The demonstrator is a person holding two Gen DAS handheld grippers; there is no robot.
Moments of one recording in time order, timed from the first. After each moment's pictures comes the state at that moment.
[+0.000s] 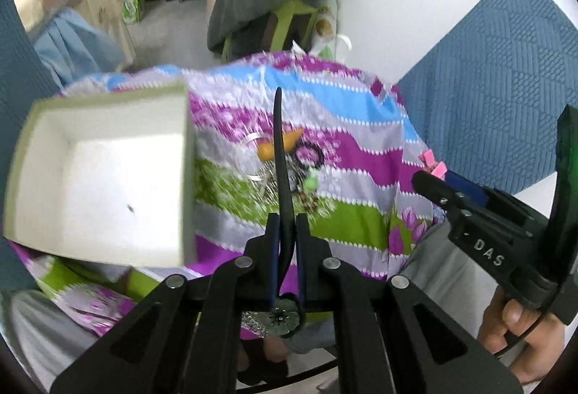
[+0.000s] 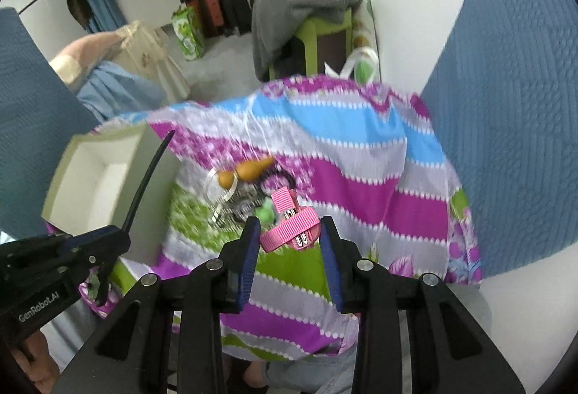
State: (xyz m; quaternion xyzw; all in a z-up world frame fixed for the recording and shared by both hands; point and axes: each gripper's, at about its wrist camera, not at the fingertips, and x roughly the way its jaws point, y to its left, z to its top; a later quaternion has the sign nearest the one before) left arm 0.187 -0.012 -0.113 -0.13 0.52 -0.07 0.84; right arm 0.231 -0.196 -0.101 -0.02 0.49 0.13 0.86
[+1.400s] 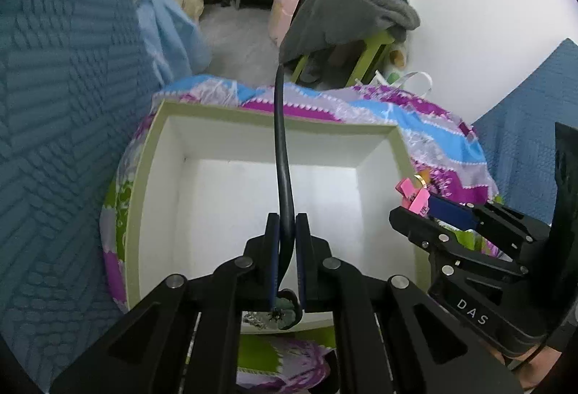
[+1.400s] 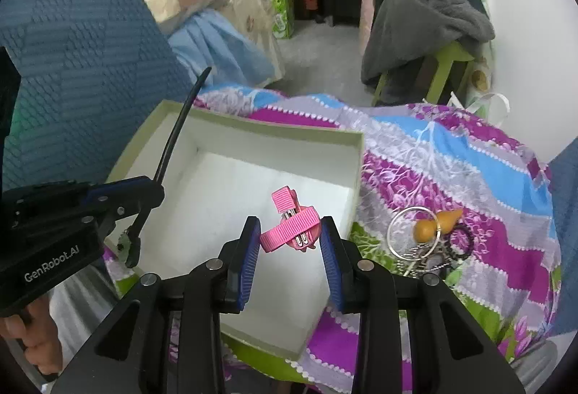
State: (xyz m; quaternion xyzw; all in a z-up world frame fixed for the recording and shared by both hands) left arm 0.189 0.180 -0.157 -0.14 0.51 -0.01 0.85; right arm 0.236 0.035 -0.150 -0.09 0.51 0.25 0.82
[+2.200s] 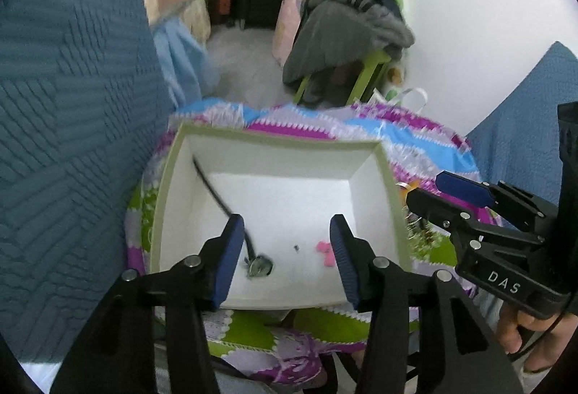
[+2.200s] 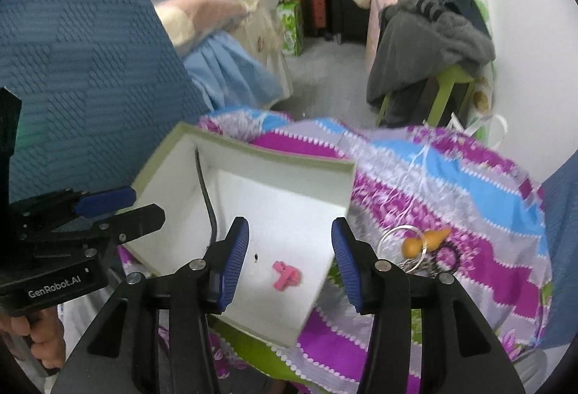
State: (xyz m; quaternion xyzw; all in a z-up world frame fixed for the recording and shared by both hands) left arm 0.163 0.170 -0.108 -0.13 0.47 0.00 0.87; right arm 0.230 0.010 -0.097 -0.08 0.46 0.28 0.84
